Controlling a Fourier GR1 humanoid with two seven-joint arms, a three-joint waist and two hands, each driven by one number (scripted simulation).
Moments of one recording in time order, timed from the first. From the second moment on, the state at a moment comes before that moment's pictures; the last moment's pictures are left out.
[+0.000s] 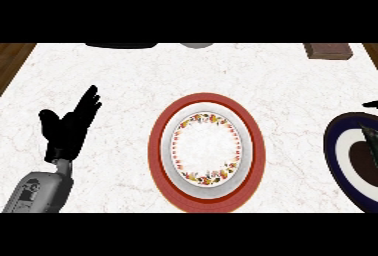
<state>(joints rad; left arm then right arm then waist) -0.21 0.30 -0.07 -1.38 0.15 0.10 0.14 -0.74 -1.04 0.63 -0.63 0.34 0.75 -0.42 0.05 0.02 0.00</state>
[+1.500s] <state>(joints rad) -0.19 0.28 -0.02 -1.37 0.12 0.07 0.14 -0.85 -0.79 0.88 -0.27 0.70 0.56 -0.62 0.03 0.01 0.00</state>
